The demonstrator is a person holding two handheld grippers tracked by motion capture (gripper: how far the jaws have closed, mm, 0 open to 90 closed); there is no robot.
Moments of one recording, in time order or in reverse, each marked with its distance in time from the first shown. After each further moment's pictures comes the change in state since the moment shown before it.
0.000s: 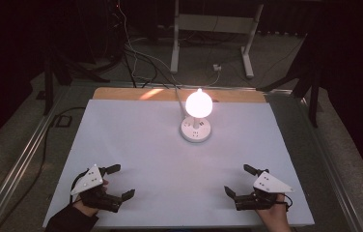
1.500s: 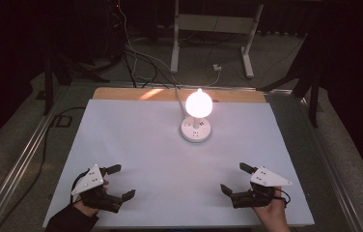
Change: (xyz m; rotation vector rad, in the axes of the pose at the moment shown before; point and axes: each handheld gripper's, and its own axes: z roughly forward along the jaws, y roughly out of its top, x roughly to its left) left arm -0.001 0.000 0.000 -0.003 -0.003 0.000; right arm 0.007 0.025 0.003 0.030 0.038 0.063
